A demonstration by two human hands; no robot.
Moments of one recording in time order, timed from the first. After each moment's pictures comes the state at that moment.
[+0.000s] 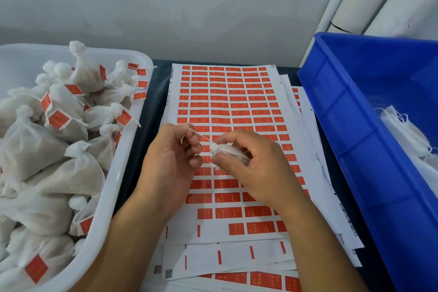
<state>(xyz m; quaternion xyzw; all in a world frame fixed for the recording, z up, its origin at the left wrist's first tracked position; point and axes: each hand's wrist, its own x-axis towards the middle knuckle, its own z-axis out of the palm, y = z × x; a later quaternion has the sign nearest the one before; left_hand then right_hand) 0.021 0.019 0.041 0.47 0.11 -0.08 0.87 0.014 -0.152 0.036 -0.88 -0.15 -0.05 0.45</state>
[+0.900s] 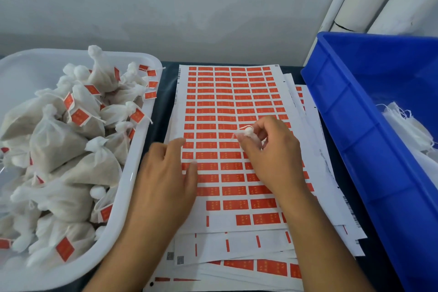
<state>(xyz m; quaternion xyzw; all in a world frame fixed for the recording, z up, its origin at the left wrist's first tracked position) -0.024 0.043 0.021 0.96 0.06 0.07 0.27 0.025 -0.155 0.019 -0.92 0.03 -0.16 0.36</state>
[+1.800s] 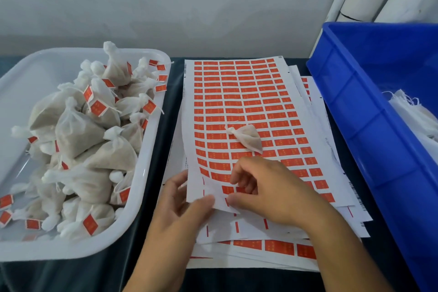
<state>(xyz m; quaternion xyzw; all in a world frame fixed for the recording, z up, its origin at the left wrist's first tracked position) -0.102 0.041 0.020 0.62 0.16 -0.10 0.76 -0.037 -0.153 0.036 -0.92 -0.13 0.19 0.31</state>
